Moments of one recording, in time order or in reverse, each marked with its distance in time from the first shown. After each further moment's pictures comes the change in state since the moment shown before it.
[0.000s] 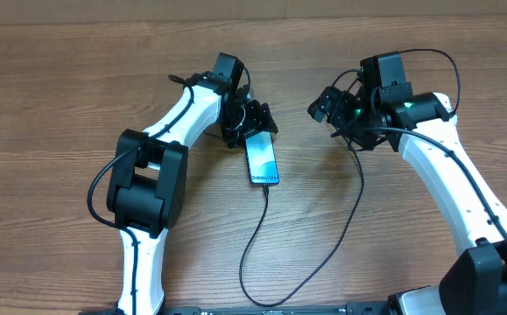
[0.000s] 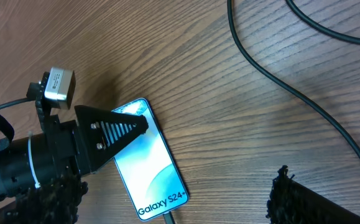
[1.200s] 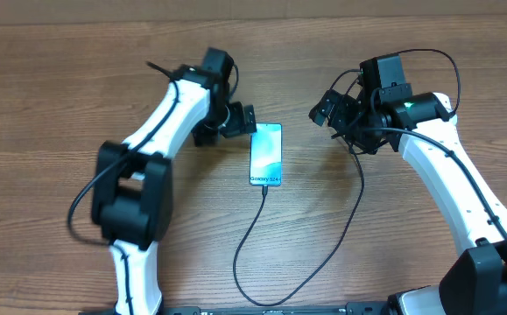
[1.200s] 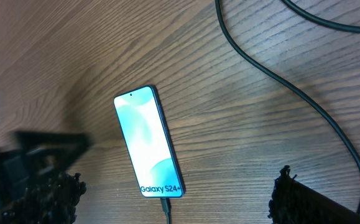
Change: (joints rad) left arm 0.025 -0.142 0.011 -0.219 -0.325 0.135; right arm 0.000 0.000 0.000 -0.043 0.013 -0.003
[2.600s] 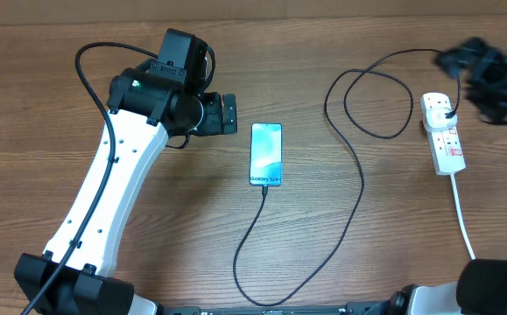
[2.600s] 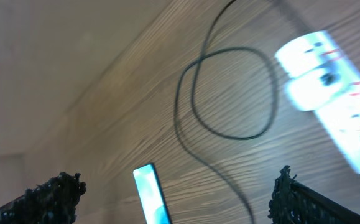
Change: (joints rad) left arm -0.011 -0.453 0.001 -0.213 -0.136 0.081; right arm -0.607 0.001 0.461 -0.342 -0.275 -0.337
